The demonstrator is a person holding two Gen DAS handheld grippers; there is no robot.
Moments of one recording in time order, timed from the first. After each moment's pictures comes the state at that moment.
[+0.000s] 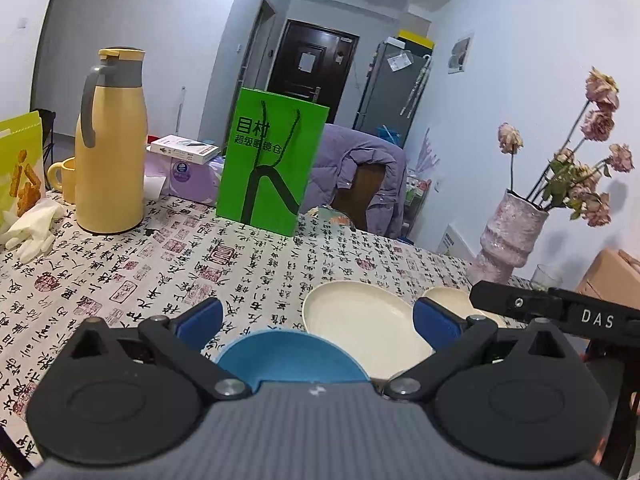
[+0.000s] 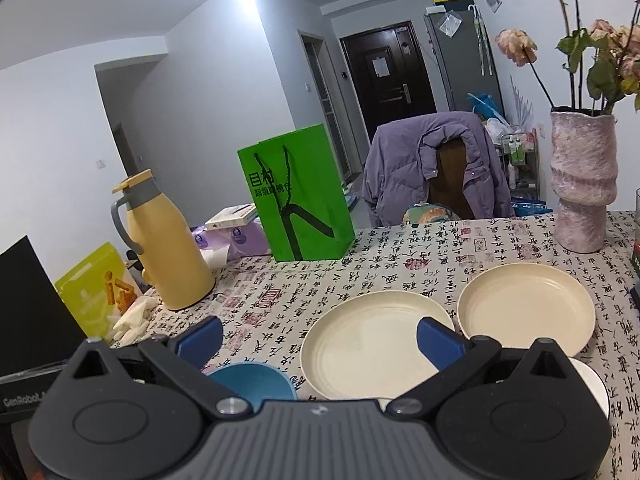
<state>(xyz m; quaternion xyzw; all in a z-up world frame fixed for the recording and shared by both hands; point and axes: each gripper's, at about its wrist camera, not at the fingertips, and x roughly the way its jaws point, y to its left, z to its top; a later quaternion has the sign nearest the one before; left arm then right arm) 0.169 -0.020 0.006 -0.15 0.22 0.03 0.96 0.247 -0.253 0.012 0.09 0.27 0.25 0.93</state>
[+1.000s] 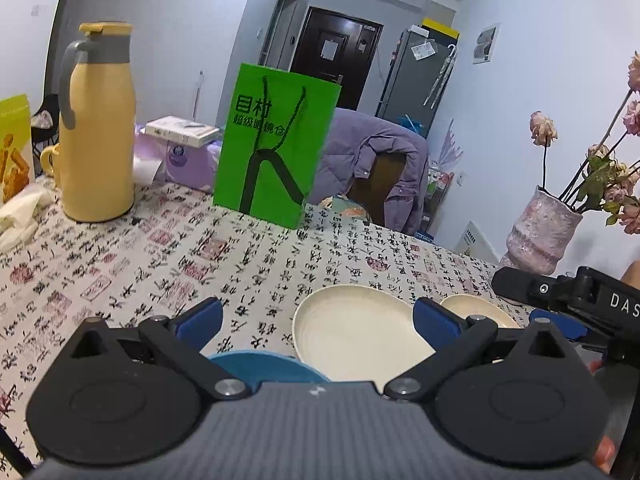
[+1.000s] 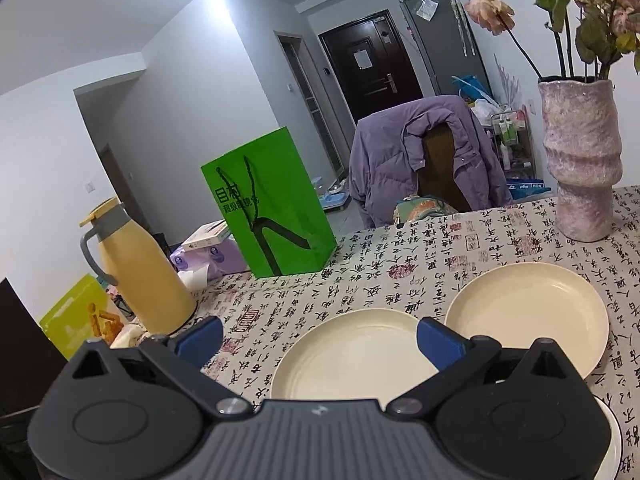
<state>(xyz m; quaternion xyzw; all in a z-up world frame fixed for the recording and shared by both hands) 0.238 -0.046 -0.011 -0.15 0.24 0.06 0.96 0.314 -0.281 -0.006 0.15 0.28 0.24 0.92</state>
